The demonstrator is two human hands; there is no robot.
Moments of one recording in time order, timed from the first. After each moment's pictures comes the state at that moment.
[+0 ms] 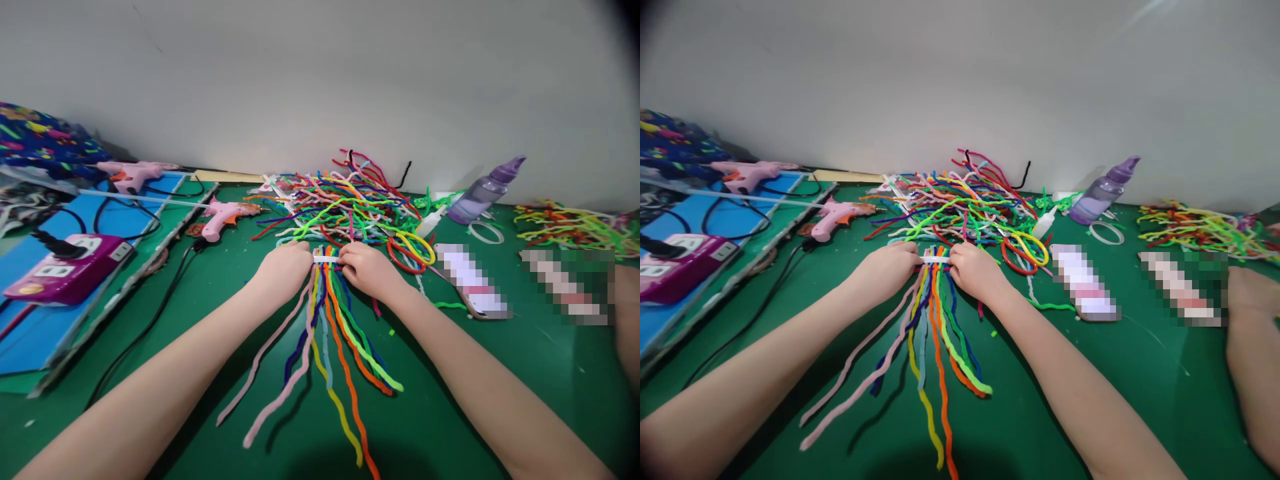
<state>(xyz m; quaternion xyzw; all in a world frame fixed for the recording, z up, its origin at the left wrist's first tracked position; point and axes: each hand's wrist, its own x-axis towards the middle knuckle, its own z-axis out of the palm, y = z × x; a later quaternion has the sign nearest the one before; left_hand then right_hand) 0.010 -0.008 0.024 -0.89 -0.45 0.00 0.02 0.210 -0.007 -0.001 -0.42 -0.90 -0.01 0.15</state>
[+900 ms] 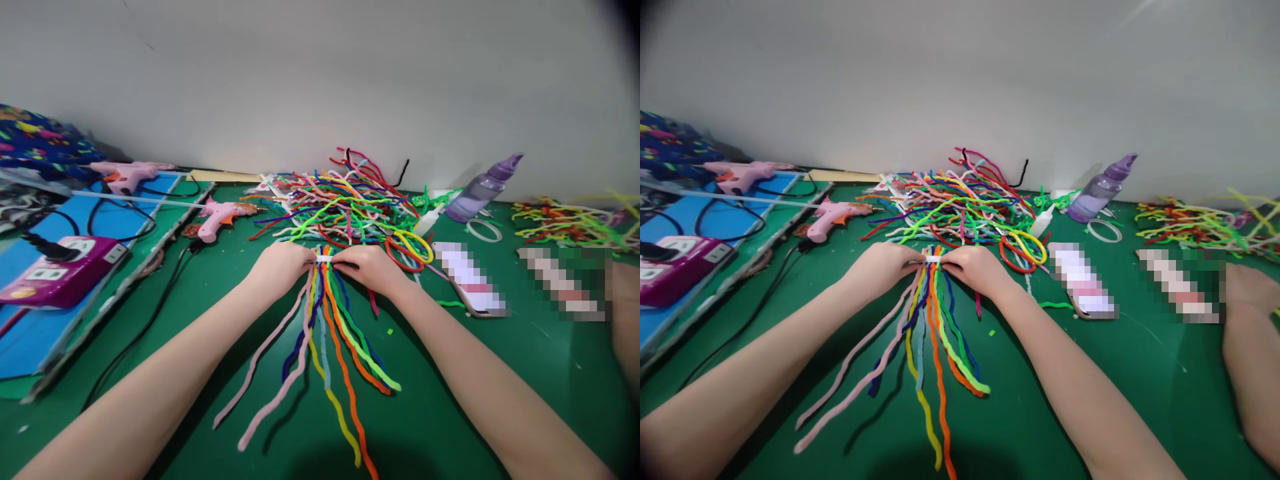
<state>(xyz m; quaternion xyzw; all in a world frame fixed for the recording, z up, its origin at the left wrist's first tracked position) 0.007 0.001 0.021 -0.88 -0.47 -0.05 -0.04 0.223 -0.002 0.000 -0.38 -0.90 0.07 0.20</state>
